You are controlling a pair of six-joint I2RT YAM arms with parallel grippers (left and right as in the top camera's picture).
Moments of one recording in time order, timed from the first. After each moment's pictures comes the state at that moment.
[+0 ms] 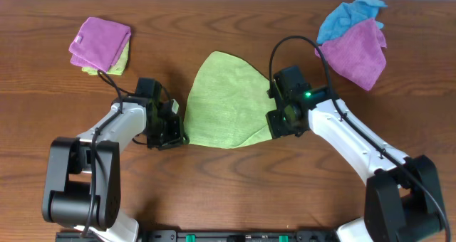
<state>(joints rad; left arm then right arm) -0.12 1.75 0.90 -0.69 0.46 -0.27 0.40 1.67 1.09 -0.81 -0.04 0.14</state>
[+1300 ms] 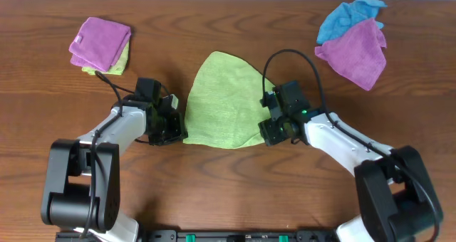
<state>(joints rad) -0.12 1.74 0.86 -0.55 0.47 -0.30 0.40 1.71 0.88 -0.44 -0.13 0.01</state>
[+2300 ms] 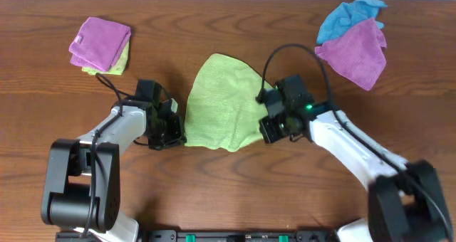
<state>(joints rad) -0.12 1.74 0.87 -0.64 0.47 -0.33 0.40 1.60 0.98 -0.59 -0.32 0.01</state>
